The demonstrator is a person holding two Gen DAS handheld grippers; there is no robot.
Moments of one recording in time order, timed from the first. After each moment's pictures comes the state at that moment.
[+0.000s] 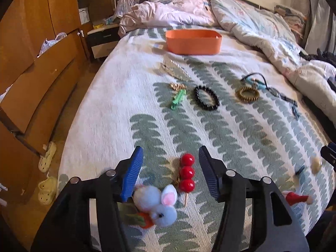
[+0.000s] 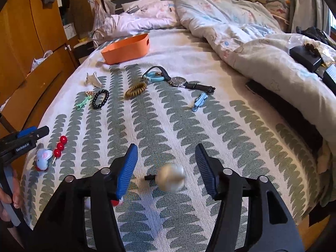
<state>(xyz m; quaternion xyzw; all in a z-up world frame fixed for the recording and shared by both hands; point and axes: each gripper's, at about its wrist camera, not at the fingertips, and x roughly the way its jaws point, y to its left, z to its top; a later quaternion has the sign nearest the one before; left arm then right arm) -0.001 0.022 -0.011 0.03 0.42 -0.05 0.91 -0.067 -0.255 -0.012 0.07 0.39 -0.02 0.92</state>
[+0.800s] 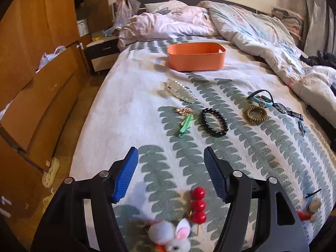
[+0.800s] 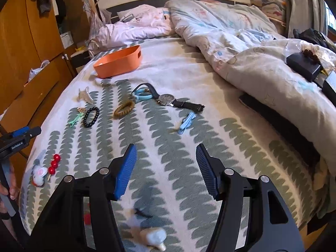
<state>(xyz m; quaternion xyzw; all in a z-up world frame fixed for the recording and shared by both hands) 0.034 0.021 0.003 0.06 0.39 -0.06 0.92 -0.036 -0.289 0.001 0.08 0.38 -0.02 0.92</state>
